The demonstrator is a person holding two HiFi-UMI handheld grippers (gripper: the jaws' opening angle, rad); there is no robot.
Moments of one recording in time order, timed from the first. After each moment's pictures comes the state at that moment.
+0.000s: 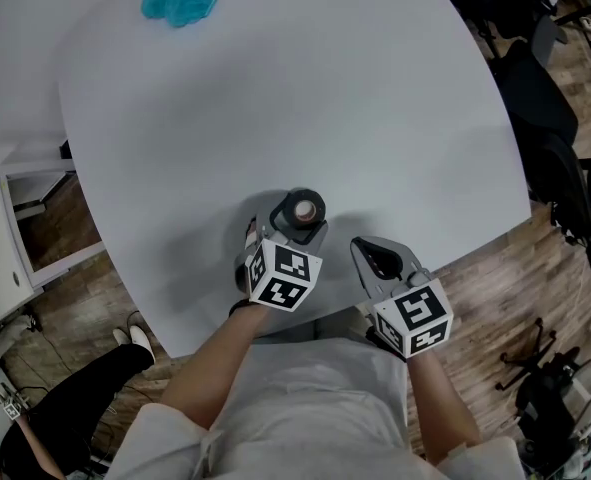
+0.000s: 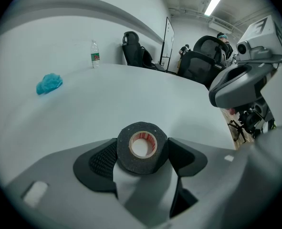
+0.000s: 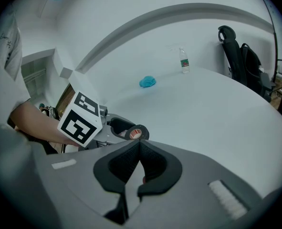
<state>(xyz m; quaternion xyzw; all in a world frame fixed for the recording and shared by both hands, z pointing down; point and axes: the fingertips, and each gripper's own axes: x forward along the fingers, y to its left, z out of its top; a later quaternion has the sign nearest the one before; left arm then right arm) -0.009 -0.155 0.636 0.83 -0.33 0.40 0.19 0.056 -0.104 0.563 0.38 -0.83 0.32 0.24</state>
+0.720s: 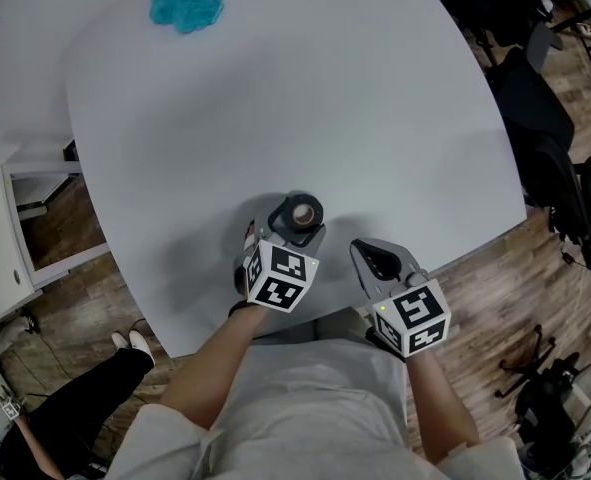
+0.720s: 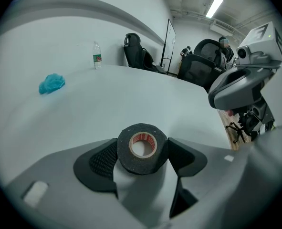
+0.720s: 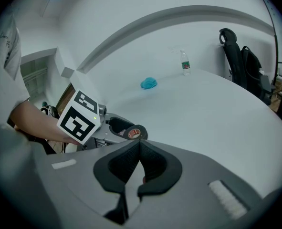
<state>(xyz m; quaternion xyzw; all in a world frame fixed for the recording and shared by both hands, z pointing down) -0.012 -0.151 0.625 0.83 -0.34 0.40 0.20 0.058 -0.100 0.556 0.38 -0.84 0.31 0.23</state>
